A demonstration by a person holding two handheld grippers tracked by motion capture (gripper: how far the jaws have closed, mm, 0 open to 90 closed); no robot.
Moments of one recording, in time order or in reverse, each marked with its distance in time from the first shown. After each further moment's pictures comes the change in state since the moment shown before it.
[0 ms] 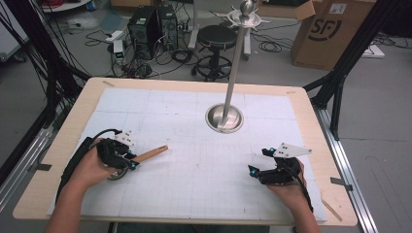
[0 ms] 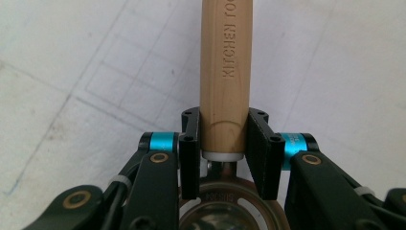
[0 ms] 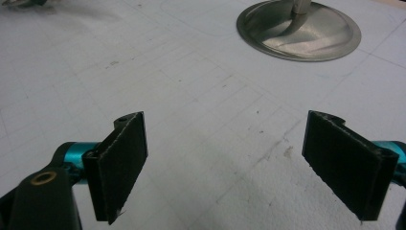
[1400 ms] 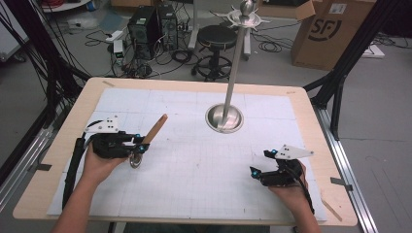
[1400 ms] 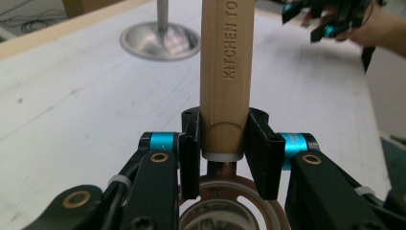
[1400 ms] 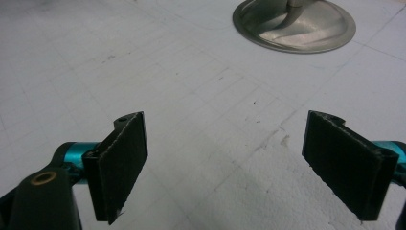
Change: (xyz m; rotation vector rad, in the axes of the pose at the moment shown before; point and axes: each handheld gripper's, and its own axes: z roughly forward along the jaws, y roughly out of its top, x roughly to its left) left arm -0.004 0.013 -0.024 -0.628 -0.079 -0.077; right arm 0.001 -0.005 -0.005 -0.002 -0.014 0.017
